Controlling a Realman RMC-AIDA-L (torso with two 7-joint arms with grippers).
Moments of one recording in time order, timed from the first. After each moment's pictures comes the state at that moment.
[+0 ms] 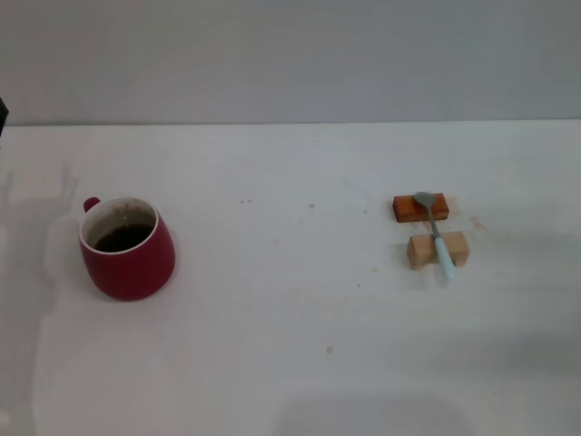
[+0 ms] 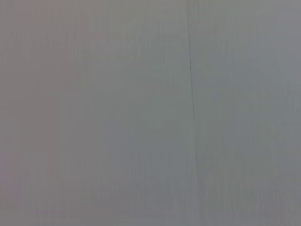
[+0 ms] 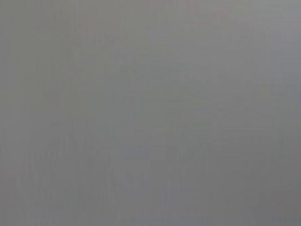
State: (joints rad) left arm -0.45 -2.06 -0.98 -0.21 2.07 1.24 0.06; right arm 0.41 2.07 1.10 0.12 -2.22 -1.37 0.00
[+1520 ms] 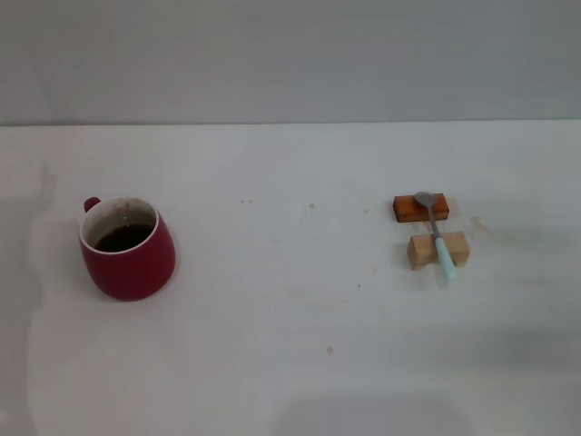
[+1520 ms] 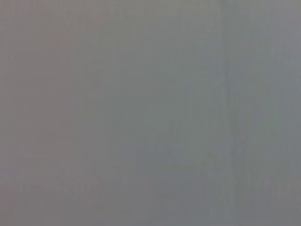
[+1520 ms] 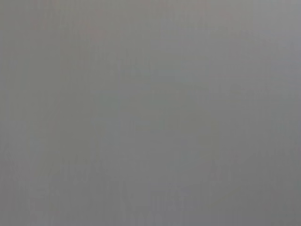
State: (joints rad) left arm -0.47 -2.06 -1.08 -0.20 2.08 1.24 0.06; right arm 0.42 2.07 1.10 0.13 -2.23 -1.38 -0.03
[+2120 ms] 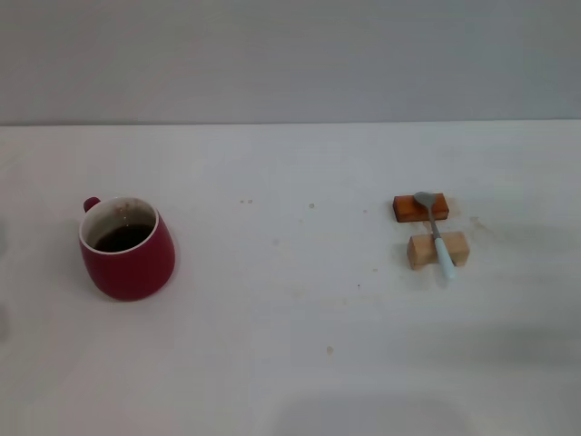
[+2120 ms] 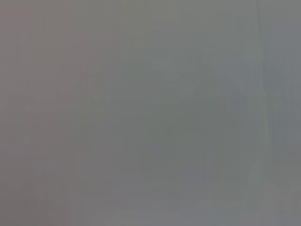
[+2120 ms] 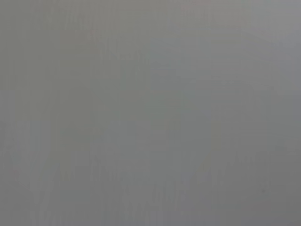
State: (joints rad) left arm -0.37 -2.06 -1.05 -0.13 2.08 1.14 0.09; right arm 0.43 2.07 1.10 0.12 -2.23 -1.37 -0.03
